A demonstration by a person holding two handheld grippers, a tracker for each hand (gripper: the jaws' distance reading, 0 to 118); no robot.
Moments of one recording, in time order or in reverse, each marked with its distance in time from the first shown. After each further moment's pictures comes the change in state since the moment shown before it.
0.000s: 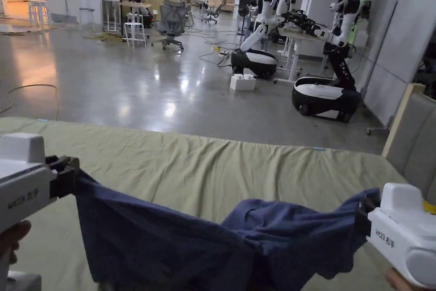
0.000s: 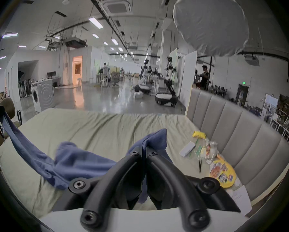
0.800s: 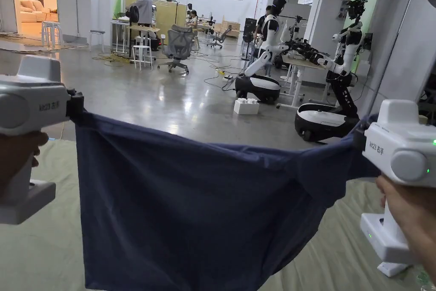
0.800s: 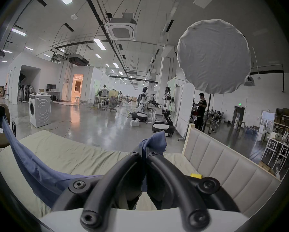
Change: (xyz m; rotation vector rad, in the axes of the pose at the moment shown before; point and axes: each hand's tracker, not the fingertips) left arm -0.042 0.125 -0.059 0.114 0.108 -0.024; right arm -0.023 0.160 -0.033 0.241 -0.050 0.068
